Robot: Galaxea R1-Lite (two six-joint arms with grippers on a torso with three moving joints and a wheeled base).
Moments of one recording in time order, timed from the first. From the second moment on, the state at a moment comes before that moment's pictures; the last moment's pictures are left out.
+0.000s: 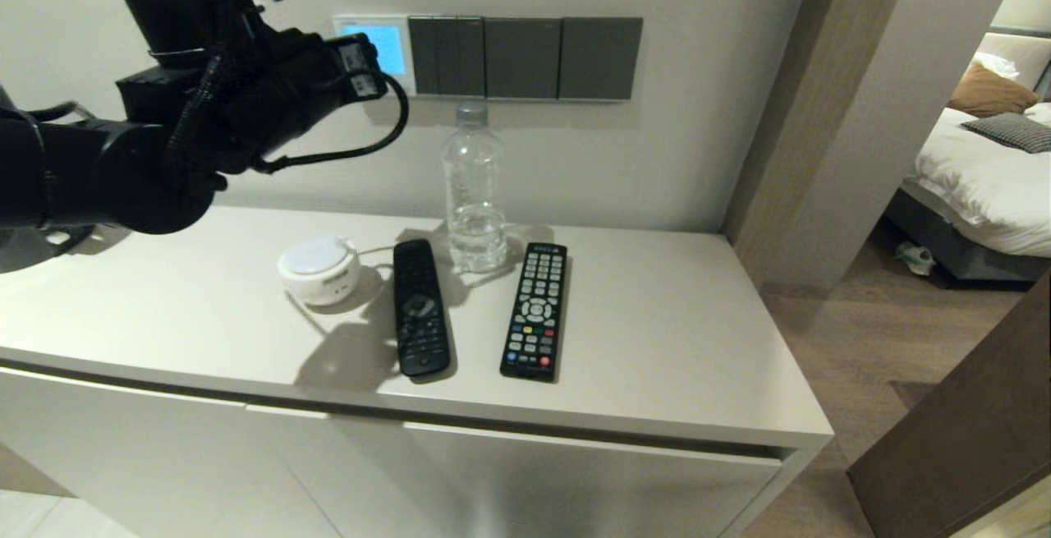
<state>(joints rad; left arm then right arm) -0.36 1.83 -1.45 -0.60 0.06 -0.16 0.00 0.00 0.00 -0.01 -0.01 0.04</state>
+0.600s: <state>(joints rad) -0.34 1.38 -1.01 -0.60 0.09 -0.07 0.00 0.00 0.00 -0.01 -0.01 0.04</state>
